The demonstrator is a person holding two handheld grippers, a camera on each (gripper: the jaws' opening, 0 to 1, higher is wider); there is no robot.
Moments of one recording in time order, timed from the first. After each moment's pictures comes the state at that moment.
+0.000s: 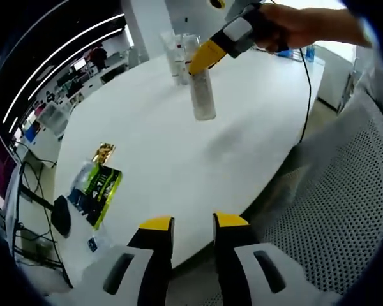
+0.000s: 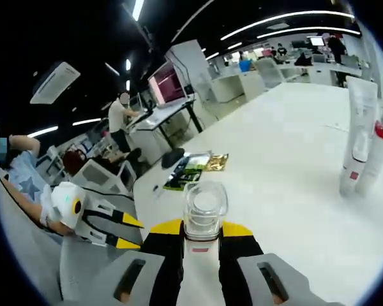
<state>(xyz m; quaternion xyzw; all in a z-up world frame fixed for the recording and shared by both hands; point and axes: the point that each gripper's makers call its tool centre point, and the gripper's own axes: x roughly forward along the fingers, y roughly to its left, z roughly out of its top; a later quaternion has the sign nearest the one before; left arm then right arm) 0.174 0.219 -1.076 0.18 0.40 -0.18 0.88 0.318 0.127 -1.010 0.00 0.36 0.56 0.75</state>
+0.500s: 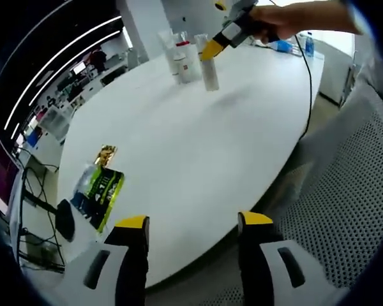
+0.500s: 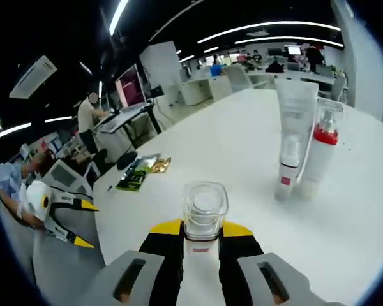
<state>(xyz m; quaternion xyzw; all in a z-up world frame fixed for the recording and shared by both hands) 0.180 0.220 -1.077 0.20 0.39 -0.18 0.88 0.394 0.065 -1.021 -0.05 0.34 0.47 0.81</state>
